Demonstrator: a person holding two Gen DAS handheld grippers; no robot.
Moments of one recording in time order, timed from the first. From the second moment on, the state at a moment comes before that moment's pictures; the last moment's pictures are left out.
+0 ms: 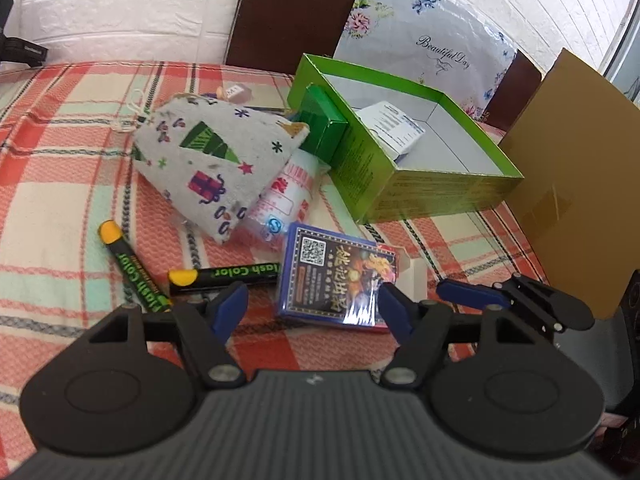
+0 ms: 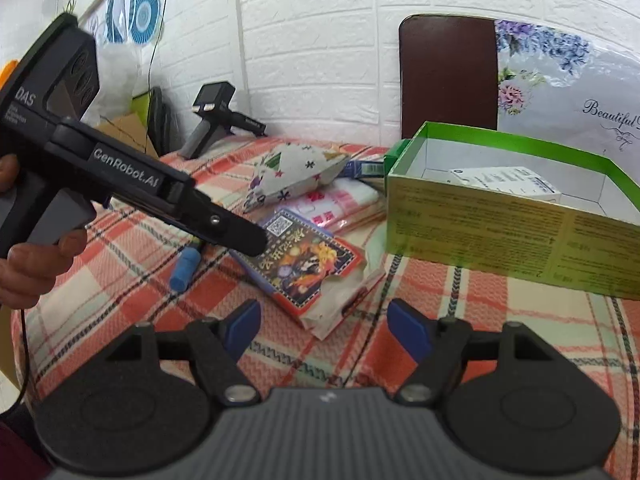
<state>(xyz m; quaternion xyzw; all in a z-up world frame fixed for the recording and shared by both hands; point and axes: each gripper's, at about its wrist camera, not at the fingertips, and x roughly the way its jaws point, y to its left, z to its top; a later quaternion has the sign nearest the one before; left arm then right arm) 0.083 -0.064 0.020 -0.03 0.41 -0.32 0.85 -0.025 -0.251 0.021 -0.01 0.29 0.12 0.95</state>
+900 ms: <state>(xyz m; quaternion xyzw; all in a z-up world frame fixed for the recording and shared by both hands) 0.077 -0.089 0.005 -0.01 0.41 -0.29 0.86 0.000 -0.232 0.007 -0.03 0.31 0.10 0.94</state>
